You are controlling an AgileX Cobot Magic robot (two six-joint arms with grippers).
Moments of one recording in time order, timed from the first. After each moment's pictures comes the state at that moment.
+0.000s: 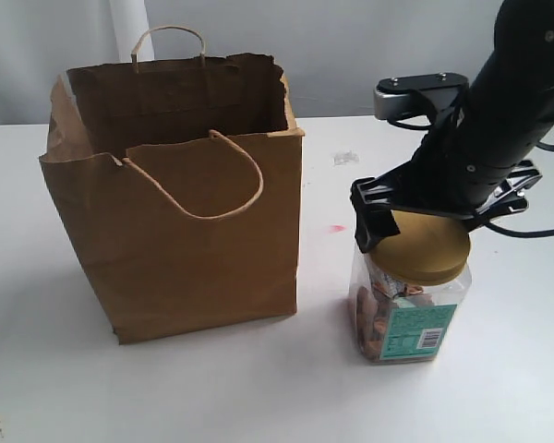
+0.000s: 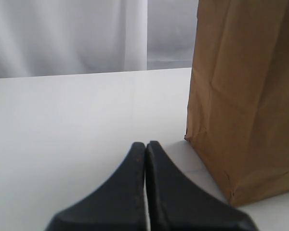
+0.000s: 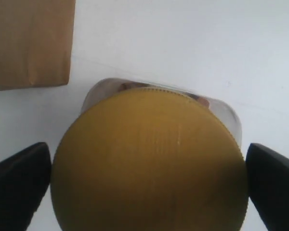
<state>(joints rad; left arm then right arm) -0.01 0.00 0.00 0.23 0.32 -0.23 0.16 1.62 -1.22 0.05 1.00 0.13</state>
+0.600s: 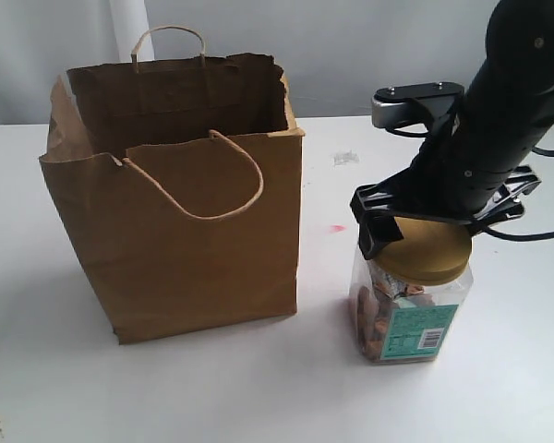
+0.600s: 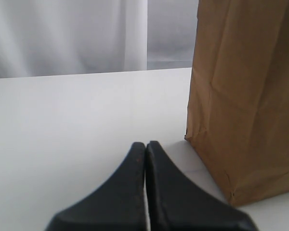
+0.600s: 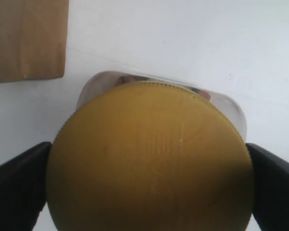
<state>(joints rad) -0.01 0.00 0.00 0.23 0.32 -0.23 0.16 1.63 -1.22 0.05 1.01 0.13</state>
